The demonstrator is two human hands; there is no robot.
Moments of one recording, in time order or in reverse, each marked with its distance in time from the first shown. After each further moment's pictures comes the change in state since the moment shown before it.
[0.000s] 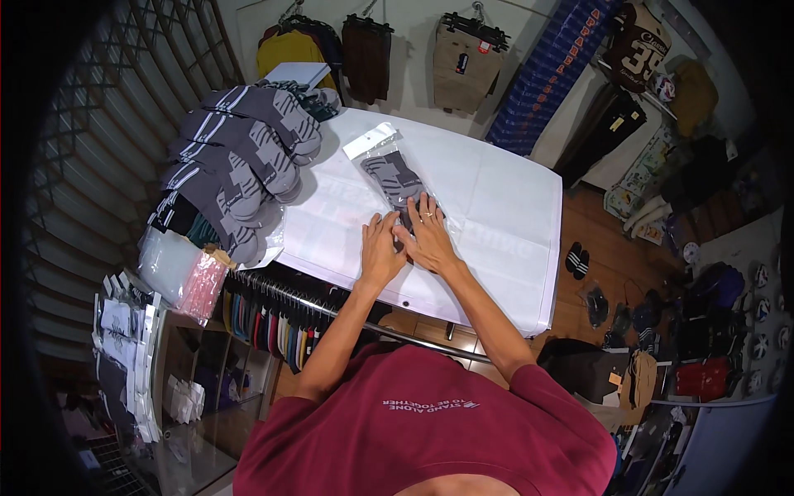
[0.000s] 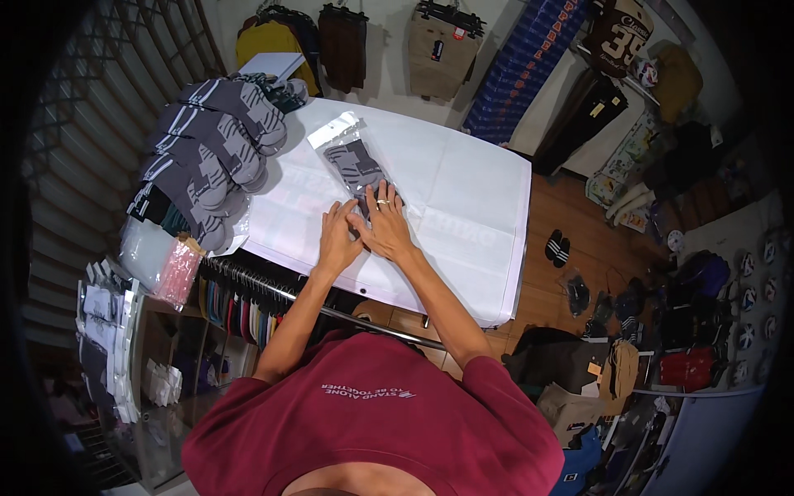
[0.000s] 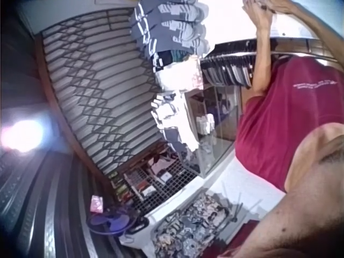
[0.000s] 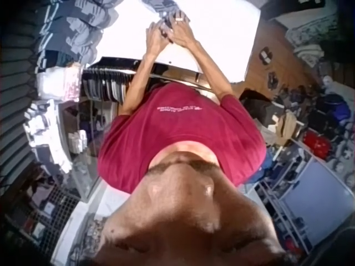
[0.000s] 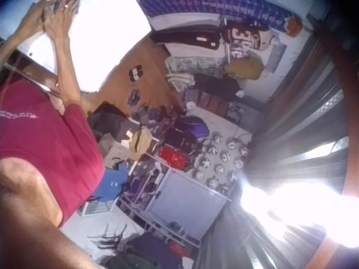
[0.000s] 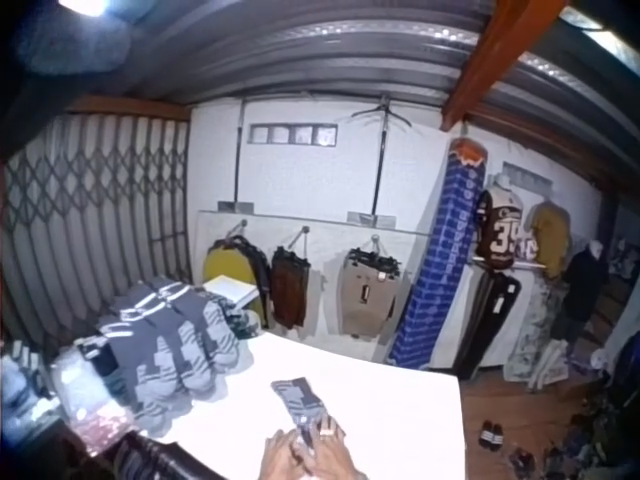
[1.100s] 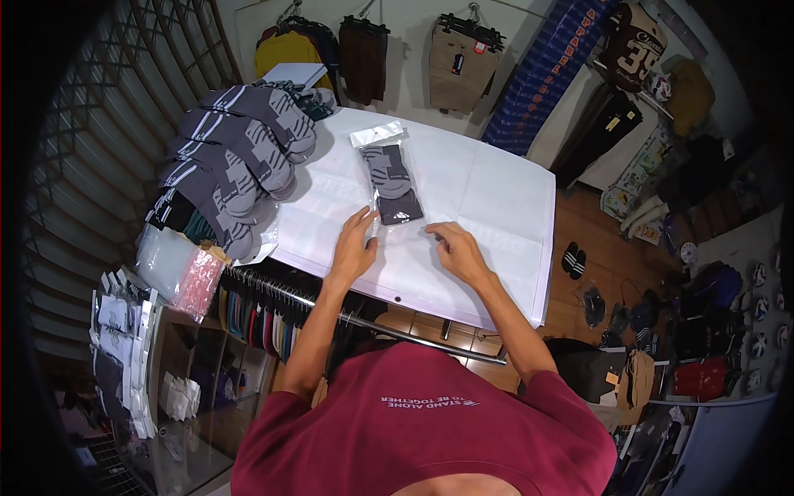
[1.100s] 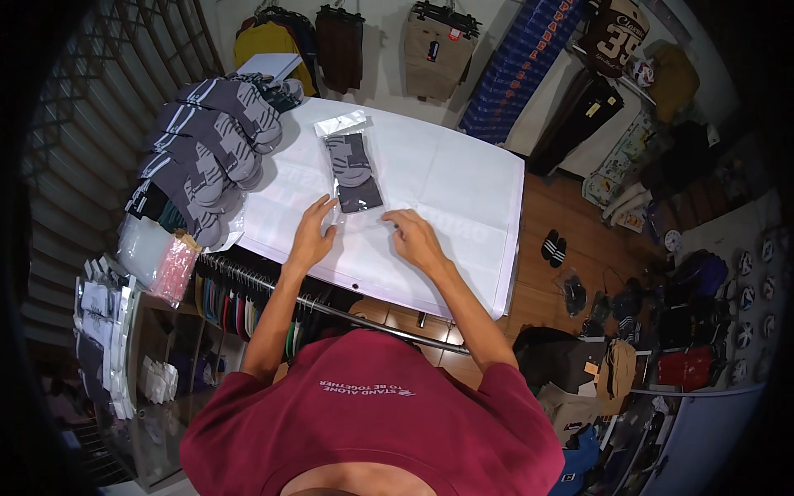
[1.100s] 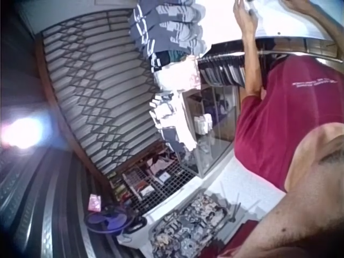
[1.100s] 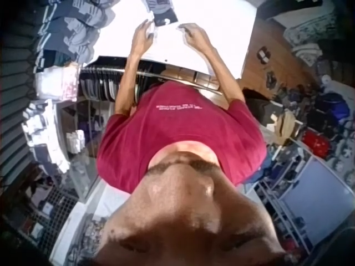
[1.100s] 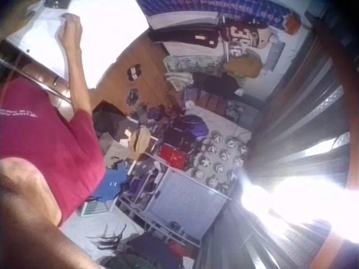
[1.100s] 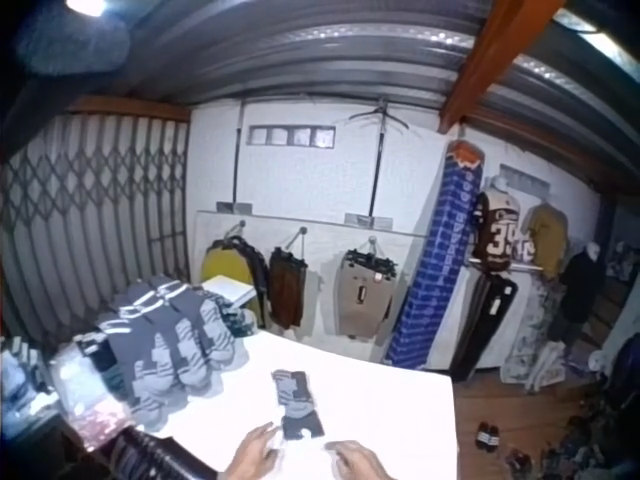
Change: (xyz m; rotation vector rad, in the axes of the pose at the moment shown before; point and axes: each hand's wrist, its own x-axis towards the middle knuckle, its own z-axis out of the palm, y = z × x) left_hand -0.002 -0.021 -0.039 -0.038 -0.019 0.040; right_hand -0.052 0.020 -0.072 0.353 -0.108 0.025
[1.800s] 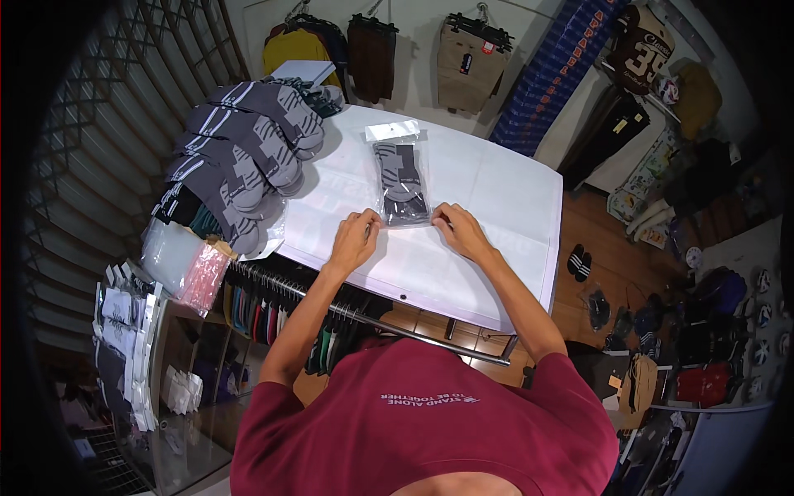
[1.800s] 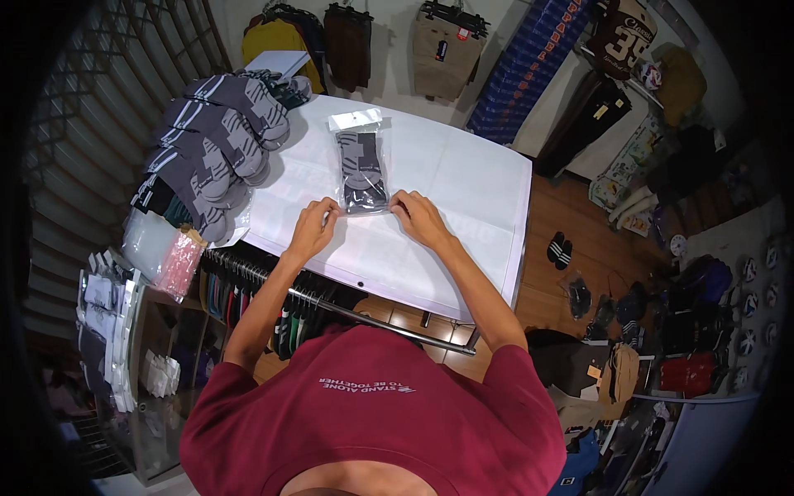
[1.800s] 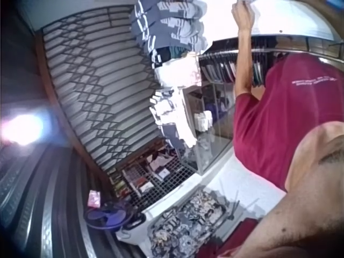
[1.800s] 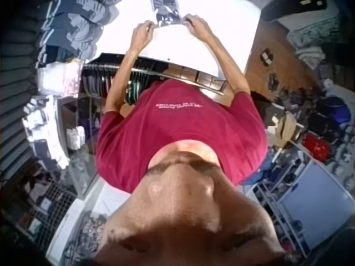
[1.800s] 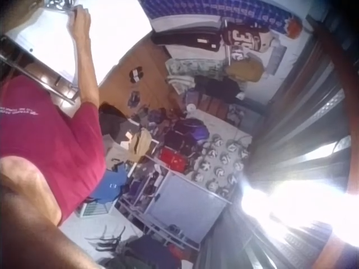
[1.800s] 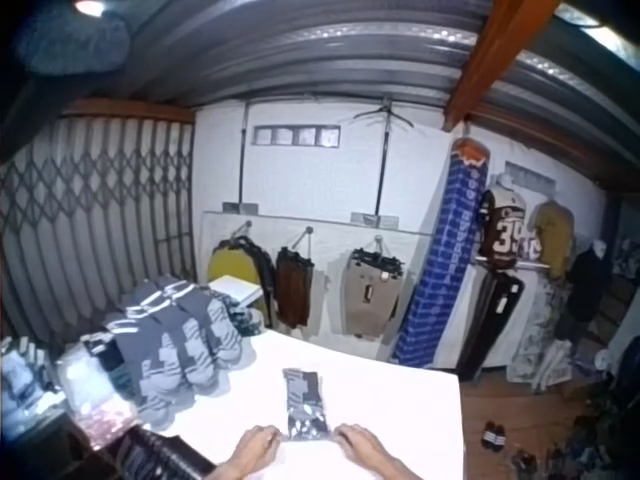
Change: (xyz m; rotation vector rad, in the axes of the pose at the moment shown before) left_hand 0.013 -0.011 -0.011 -0.052 -0.011 0.078; right_hand 0.039 0.021 -0.003 -0.141 0.101 -0.137
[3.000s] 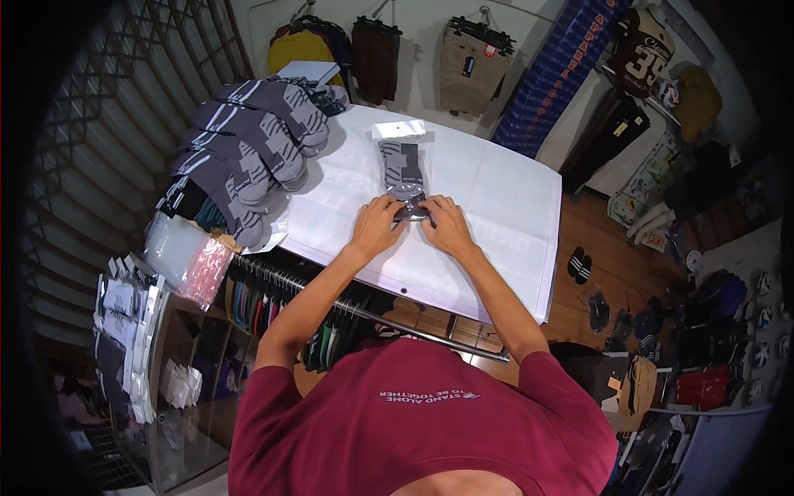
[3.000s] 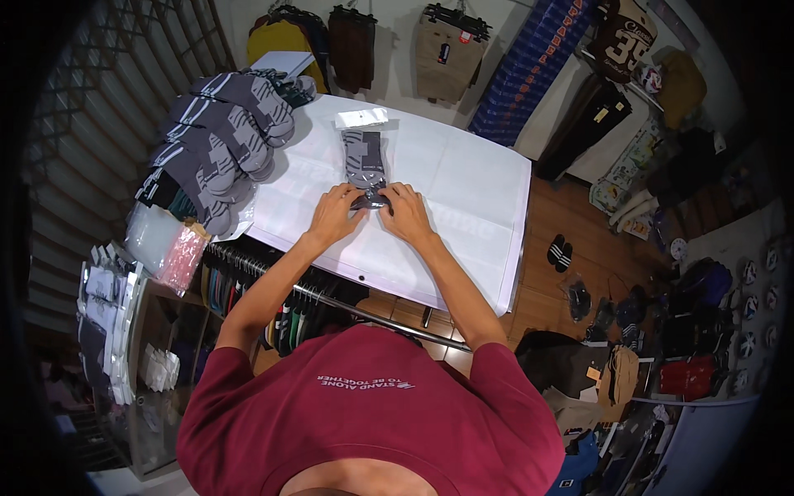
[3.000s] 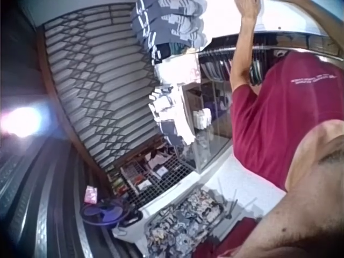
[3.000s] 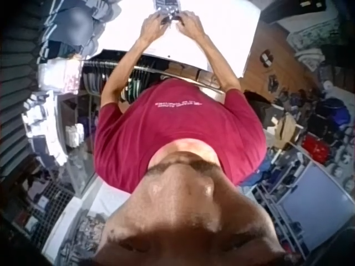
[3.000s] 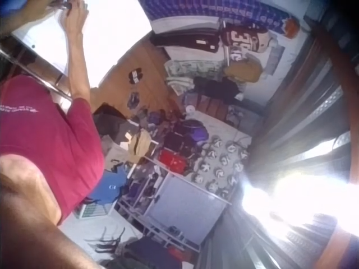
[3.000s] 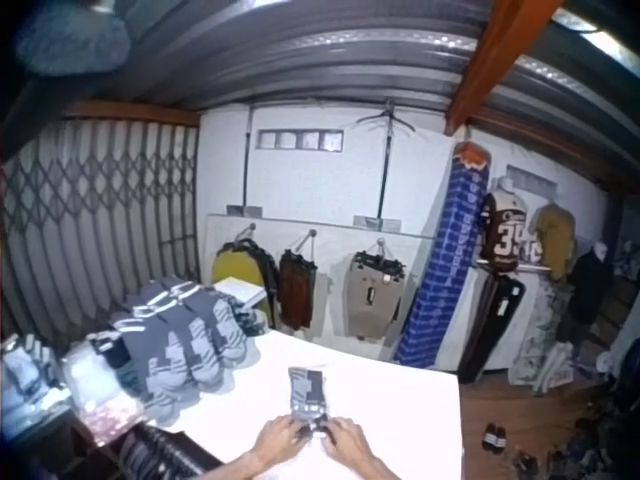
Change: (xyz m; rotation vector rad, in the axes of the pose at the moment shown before) left_hand 0.020 0.022 0.029 0.276 0.049 0.200; right_hand 0.008 0.002 0.040 -0.179 0.192 -0.117
